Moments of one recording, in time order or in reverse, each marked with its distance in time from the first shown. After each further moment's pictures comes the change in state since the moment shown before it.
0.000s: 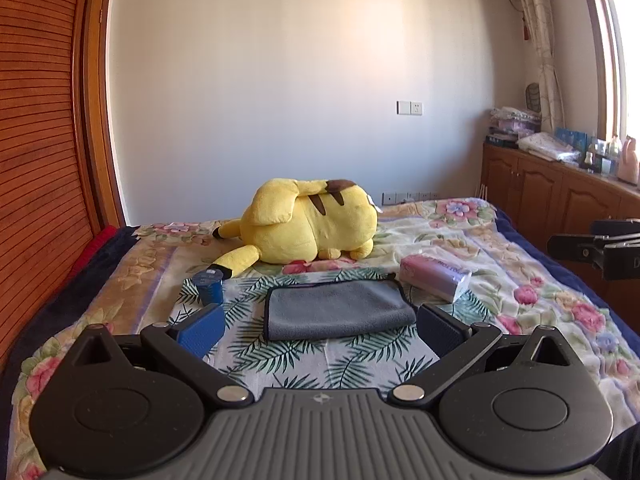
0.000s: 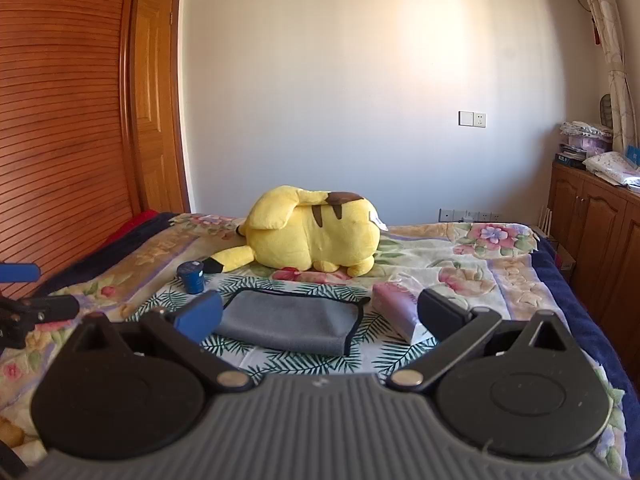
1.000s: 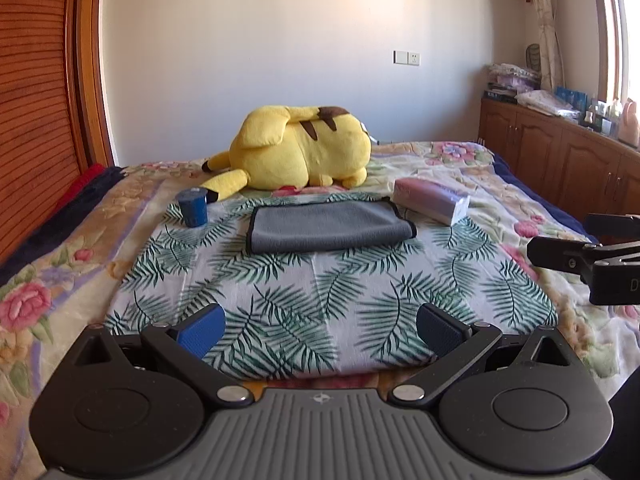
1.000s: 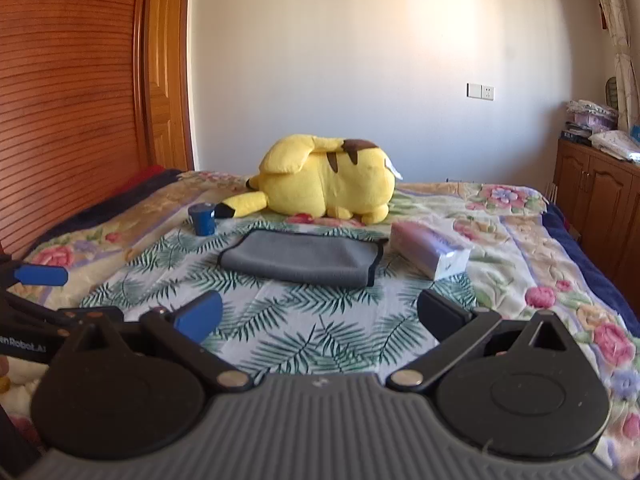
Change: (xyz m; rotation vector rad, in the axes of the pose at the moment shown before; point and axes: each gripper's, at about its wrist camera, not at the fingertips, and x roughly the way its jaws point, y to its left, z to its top) left arm 0.026 -0.013 -0.098 -0.021 0.124 -0.017; right arm 0.008 0.035 -0.090 -0.017 0.068 -0.007
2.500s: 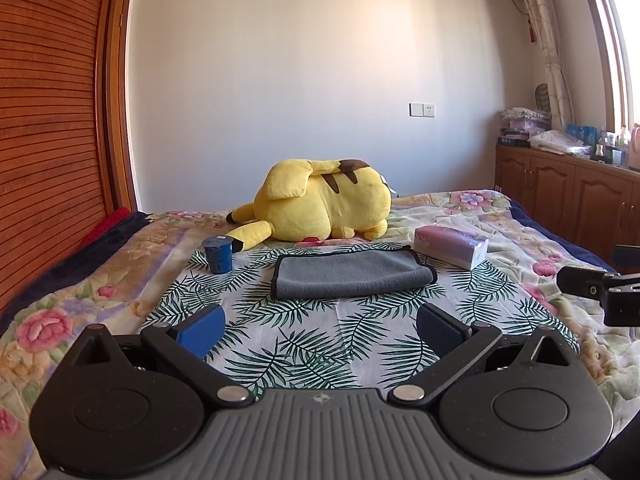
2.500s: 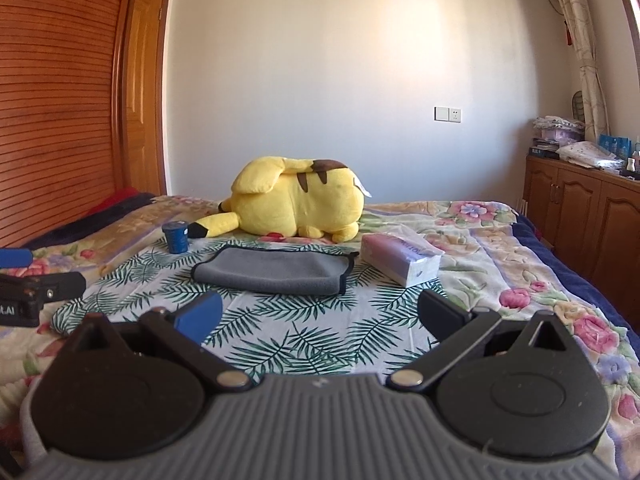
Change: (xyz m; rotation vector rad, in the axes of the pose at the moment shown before) left arm -0.013 0.003 -0.014 0.011 -0.197 0.071; right arm -0.009 -0.004 -0.028 0.021 -0.124 -0.096
